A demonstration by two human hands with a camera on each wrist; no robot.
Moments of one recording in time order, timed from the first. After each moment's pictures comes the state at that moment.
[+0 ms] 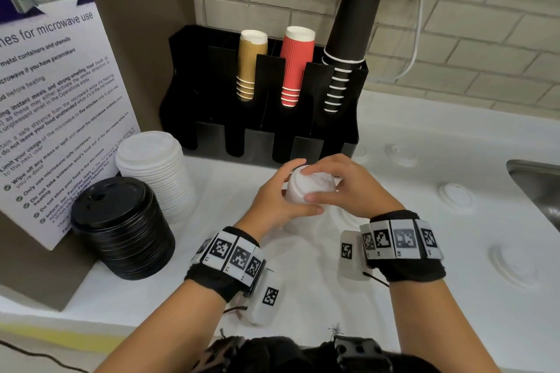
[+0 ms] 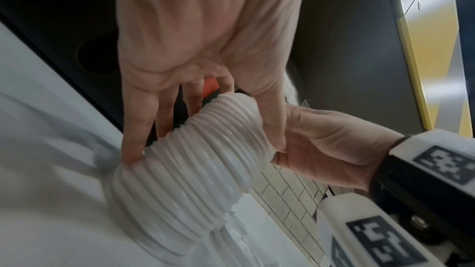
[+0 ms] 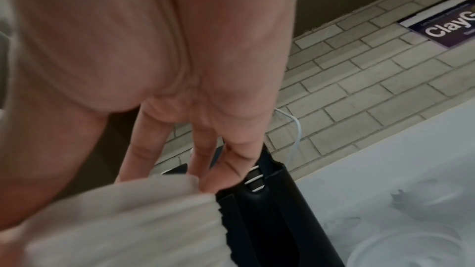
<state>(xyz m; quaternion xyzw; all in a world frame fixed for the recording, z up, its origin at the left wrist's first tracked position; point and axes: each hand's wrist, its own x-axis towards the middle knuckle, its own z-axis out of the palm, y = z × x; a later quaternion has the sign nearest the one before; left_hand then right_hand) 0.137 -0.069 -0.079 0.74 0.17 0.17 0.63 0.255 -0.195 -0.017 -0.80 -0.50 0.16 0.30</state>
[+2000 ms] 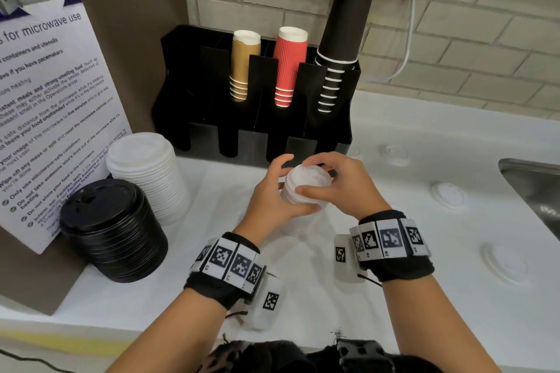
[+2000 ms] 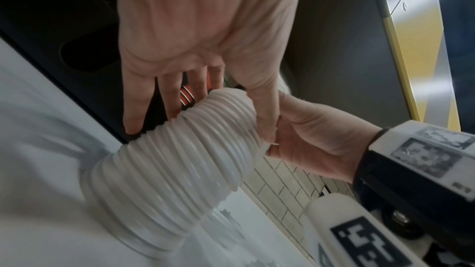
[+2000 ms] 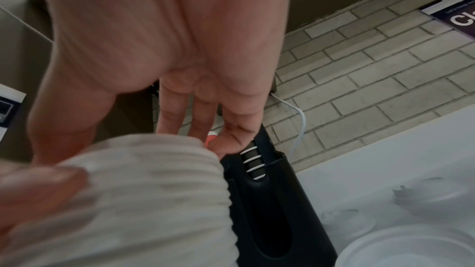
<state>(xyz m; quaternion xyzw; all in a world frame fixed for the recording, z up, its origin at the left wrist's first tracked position) 0.142 -0.079 -0.080 0.75 0.19 0.23 0.59 0.252 -0.192 -0.020 -0.80 -0.46 0.07 0.39</state>
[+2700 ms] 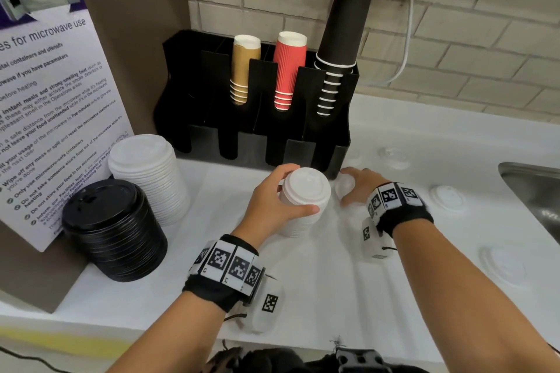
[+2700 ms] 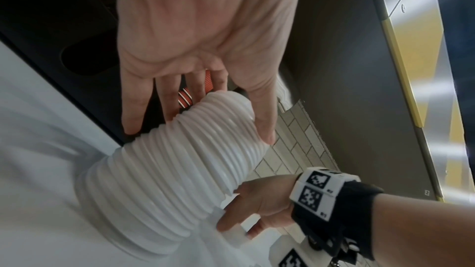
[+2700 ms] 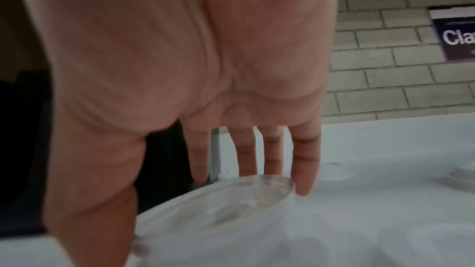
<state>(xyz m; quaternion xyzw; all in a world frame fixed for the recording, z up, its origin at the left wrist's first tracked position) 0.142 -0.078 -0.082 0.76 0.18 0.22 0.58 0.343 -0.196 -0.050 -0.94 -0.29 0.19 0.00</state>
